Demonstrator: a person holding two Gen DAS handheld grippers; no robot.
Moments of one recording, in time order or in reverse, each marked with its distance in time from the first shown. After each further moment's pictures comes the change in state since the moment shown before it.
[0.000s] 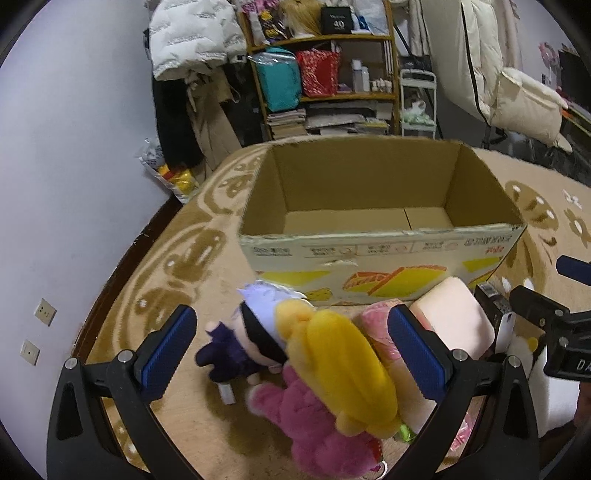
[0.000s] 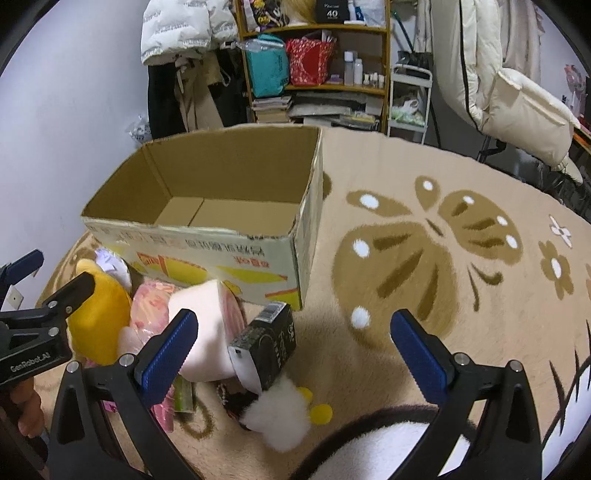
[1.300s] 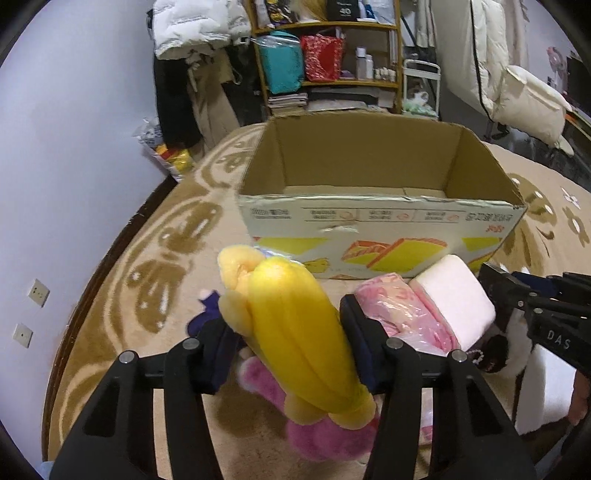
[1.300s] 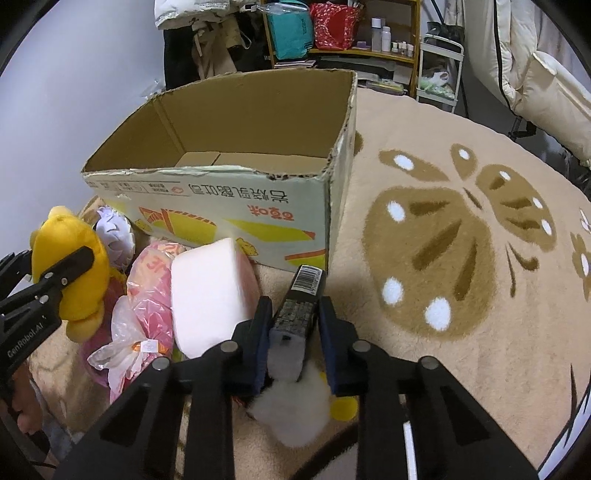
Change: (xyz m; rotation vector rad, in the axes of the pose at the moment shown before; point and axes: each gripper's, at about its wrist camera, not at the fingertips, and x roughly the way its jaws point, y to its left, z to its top) left arm -0.001 0.006 -0.016 -0.051 0.053 -0.014; right arm 0.039 0.005 -0.012 -0.053 0.149 0.086
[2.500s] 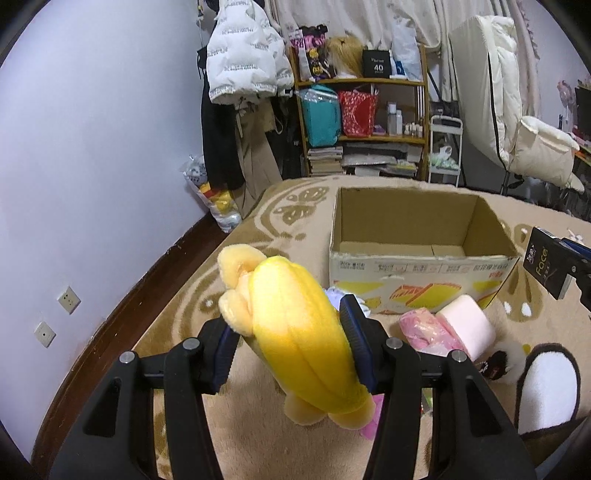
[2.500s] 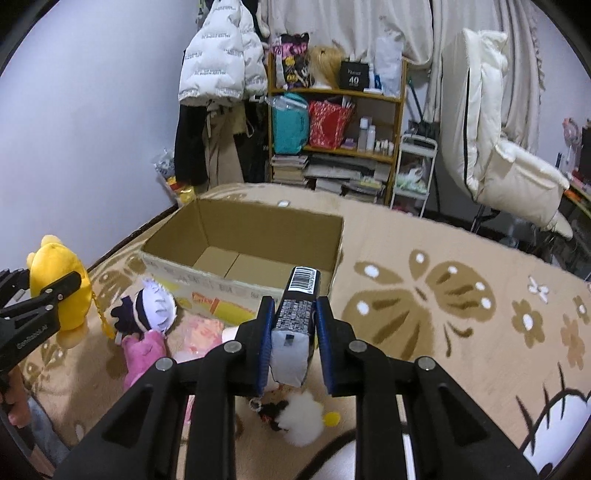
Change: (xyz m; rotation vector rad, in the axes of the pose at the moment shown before) left arm -0.078 0.054 -0.005 -0.062 -0.202 0.085; right arm -0.112 0.041 -0.002 -0.063 -0.352 -0.103
